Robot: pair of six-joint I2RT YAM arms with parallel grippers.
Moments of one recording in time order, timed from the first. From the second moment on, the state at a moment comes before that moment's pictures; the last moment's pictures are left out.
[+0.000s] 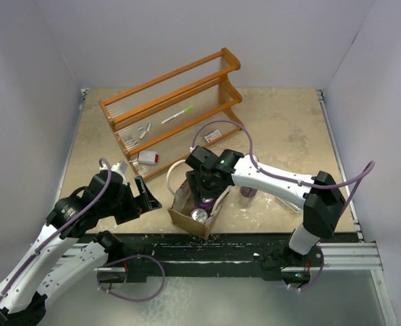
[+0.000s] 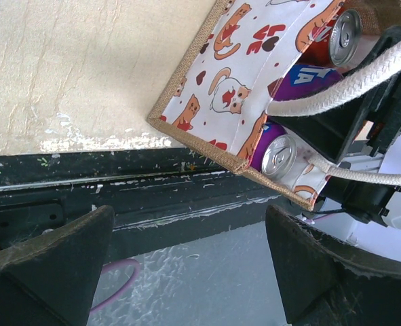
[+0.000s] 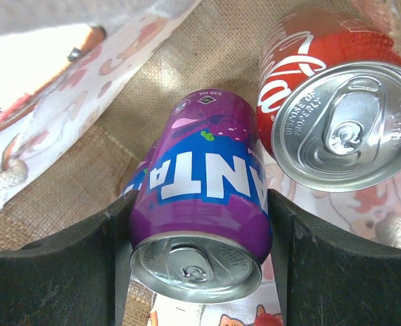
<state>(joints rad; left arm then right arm) -0.63 0.61 0.87 -1.11 0.07 -0.98 1.00 1.65 1.34 -0.93 0.06 0.67</state>
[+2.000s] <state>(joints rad) -0.63 0.74 0.85 -0.99 0.13 -0.99 0.79 1.09 1.42 -1.15 0.44 0.72</state>
